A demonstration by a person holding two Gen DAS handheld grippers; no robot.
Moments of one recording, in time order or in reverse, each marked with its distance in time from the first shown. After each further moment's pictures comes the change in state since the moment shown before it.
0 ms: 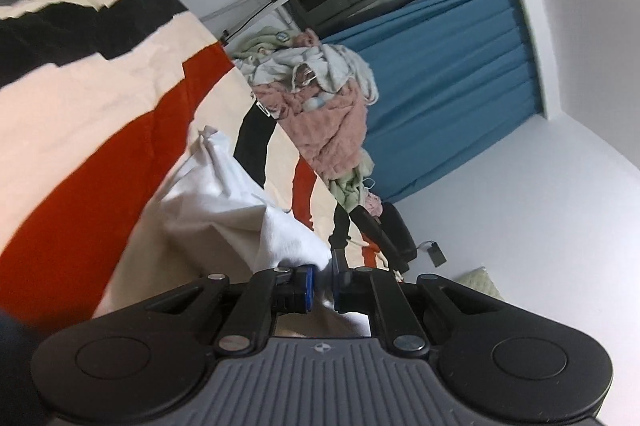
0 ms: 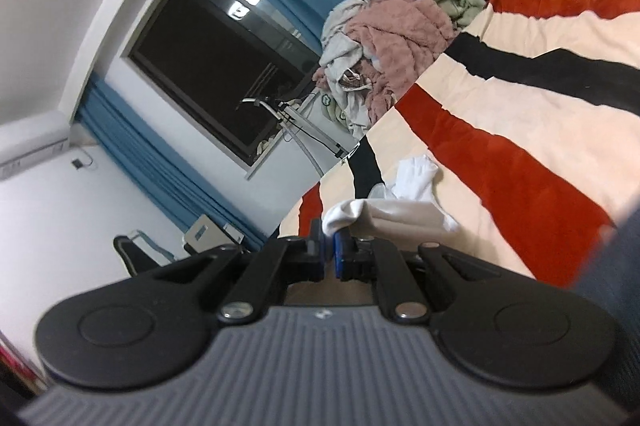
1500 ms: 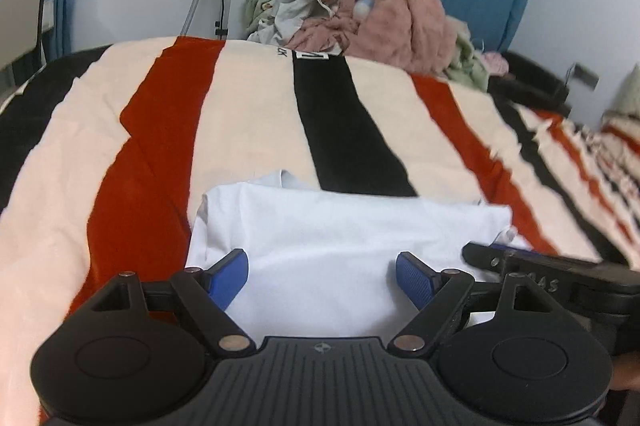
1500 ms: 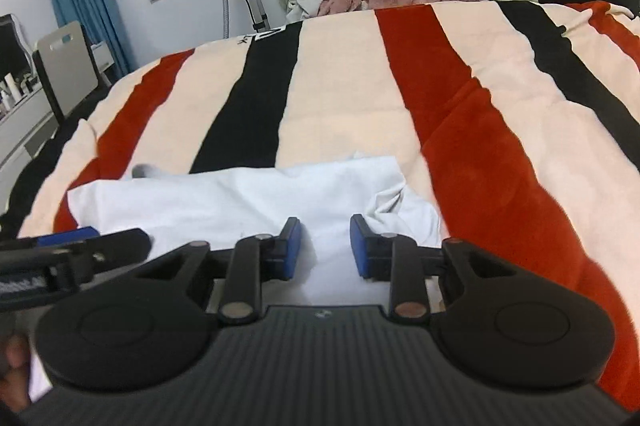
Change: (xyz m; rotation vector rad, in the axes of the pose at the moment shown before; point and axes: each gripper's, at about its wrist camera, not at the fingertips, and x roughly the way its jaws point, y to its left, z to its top) left arm 0.312 0.051 0.053 0.699 0.232 0.460; right arm 0.322 -0.046 0.002 -0.583 0.354 -0.354
